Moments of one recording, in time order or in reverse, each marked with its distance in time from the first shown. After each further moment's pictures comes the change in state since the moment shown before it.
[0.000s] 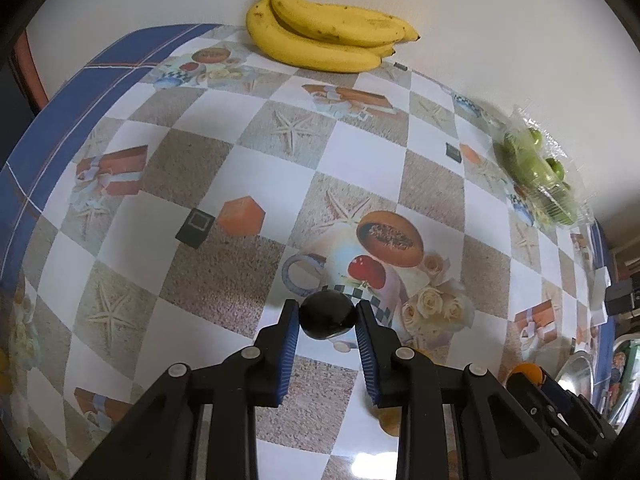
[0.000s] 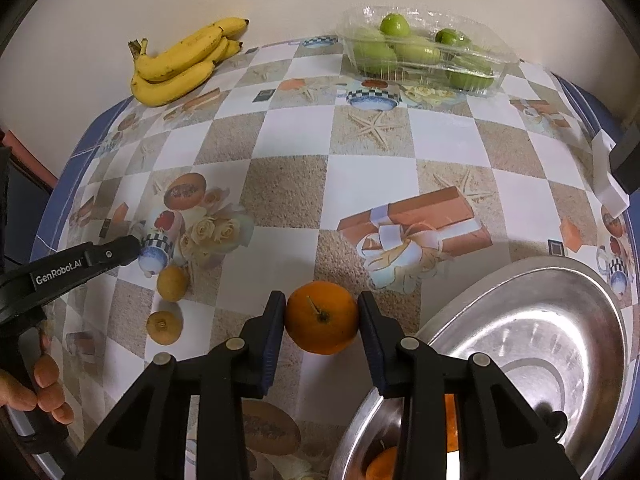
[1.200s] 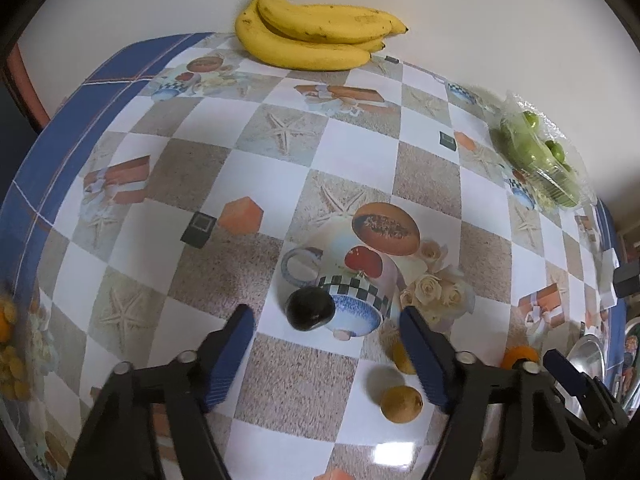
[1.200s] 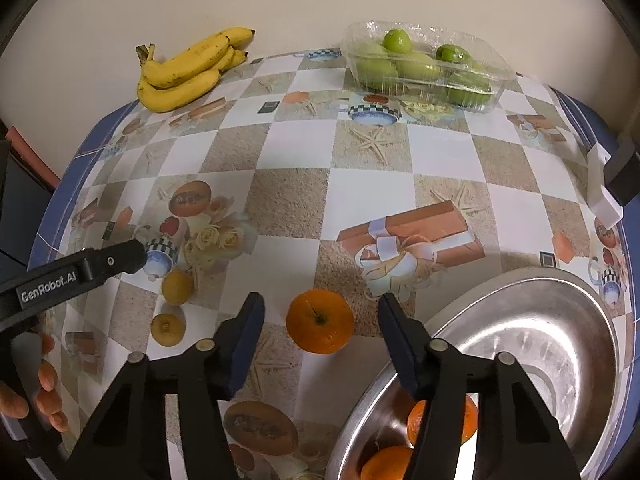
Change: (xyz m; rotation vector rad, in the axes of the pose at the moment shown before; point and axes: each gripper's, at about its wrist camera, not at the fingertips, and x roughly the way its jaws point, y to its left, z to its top) left arm -0.002 -0.008 -0.003 0.052 0.022 0.046; right arm -0.004 0.001 0.000 -0.025 -0.028 -0.012
